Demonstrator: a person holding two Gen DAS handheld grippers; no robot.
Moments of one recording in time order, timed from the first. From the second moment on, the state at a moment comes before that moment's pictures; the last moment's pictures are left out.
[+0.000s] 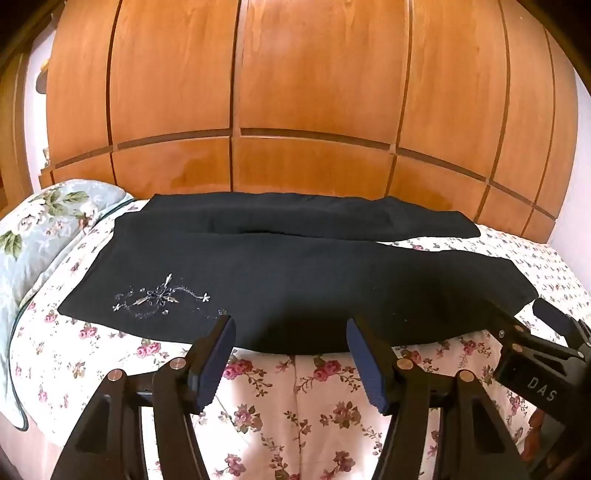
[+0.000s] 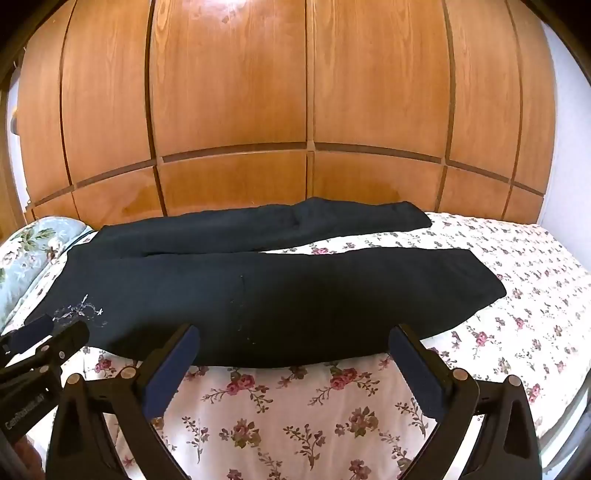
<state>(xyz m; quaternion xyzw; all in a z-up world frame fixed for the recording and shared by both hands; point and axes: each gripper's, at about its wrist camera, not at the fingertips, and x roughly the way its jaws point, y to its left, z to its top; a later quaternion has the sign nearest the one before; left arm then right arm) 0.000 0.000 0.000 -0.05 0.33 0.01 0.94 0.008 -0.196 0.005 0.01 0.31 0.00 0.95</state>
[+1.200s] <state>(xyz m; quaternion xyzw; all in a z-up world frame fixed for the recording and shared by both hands) 0.002 0.005 -0.009 -0.05 0.34 0.02 0.94 0.011 -0.198 0.001 0.01 0.31 -0.01 0.95</state>
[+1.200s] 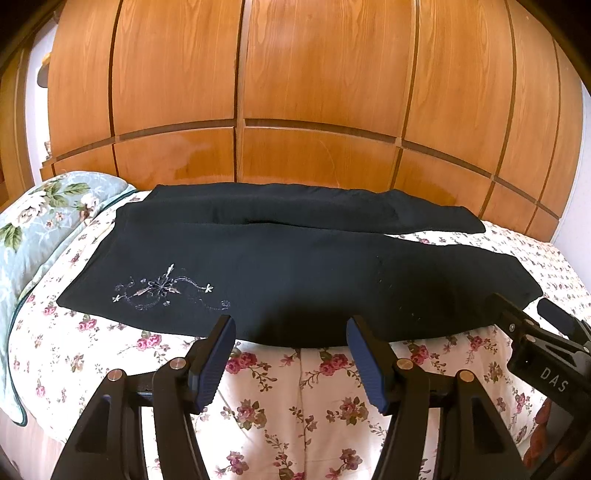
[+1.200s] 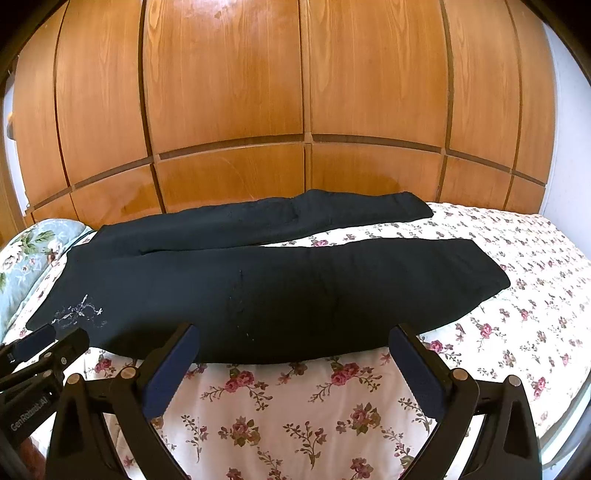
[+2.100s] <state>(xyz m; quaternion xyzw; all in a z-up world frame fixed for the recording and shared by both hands) 0.005 0.008 -0.013 -0.05 0.35 0.02 0.94 0.016 -0.199 0.000 0.01 0.32 0.00 0.95</state>
